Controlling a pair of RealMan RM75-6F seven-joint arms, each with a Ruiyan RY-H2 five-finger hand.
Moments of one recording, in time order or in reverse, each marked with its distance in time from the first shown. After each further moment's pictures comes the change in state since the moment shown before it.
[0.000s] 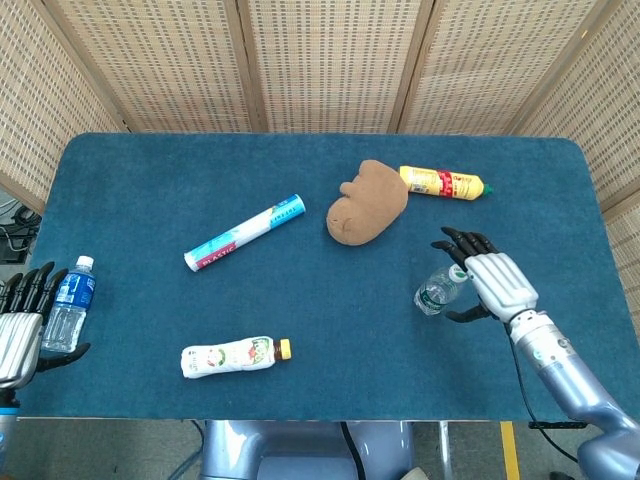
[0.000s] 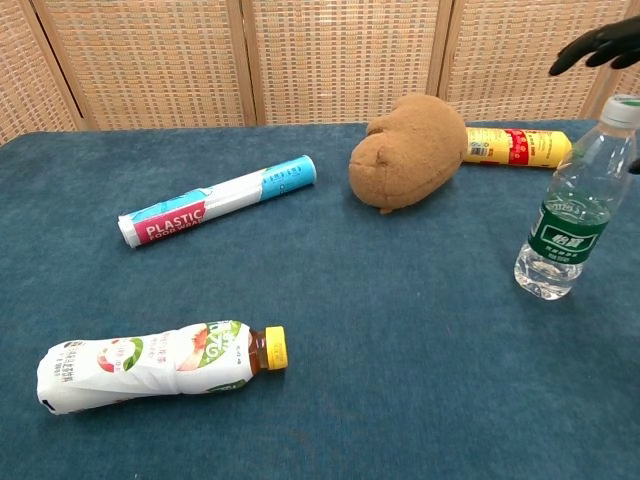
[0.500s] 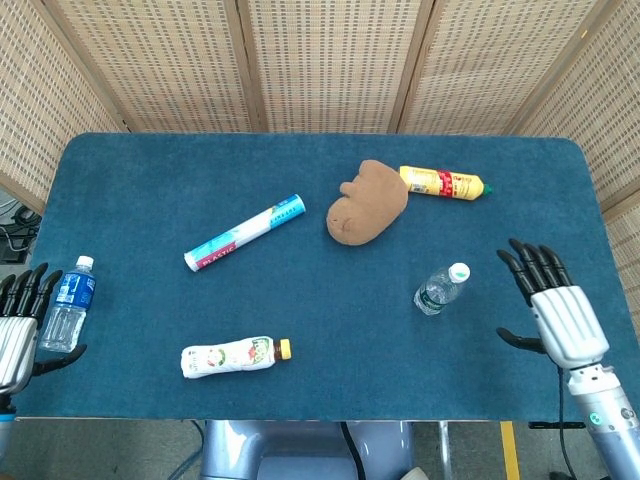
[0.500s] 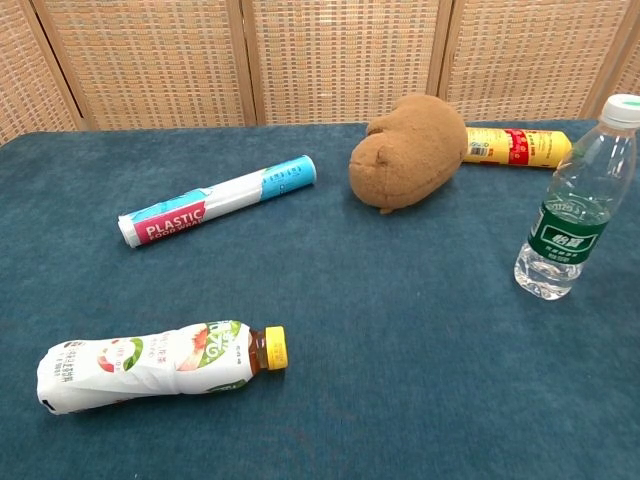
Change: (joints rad) left arm 0.022 -0.009 0.005 0.002 0.033 0.050 0.011; right arm -0.314 -0.022 -0.089 0.057 -0.413 0.443 0.027
